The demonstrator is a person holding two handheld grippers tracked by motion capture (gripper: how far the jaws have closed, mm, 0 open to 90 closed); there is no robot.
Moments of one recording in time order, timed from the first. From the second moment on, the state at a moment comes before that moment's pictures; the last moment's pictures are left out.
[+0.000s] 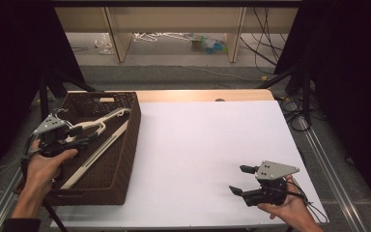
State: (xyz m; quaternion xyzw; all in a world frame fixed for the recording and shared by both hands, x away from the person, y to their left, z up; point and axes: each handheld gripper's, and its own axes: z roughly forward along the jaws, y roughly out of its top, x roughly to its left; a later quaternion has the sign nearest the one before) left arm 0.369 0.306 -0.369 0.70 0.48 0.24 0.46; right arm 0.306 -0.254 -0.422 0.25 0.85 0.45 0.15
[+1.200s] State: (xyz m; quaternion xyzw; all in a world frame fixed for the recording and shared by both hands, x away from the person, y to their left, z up) left arm 0.311 0.148 -0.385 0.76 0.35 0.17 0.52; right arm 0.305 -0.257 -0.426 0.27 0.82 0.48 0.15
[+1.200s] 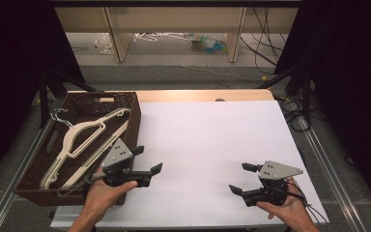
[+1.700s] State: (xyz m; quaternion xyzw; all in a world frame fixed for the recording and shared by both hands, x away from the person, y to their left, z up) left arm 0.286 0.127 -0.423 0.78 0.32 0.17 0.52; right arm 0.285 -0.254 -0.424 0.28 0.81 0.49 0.16
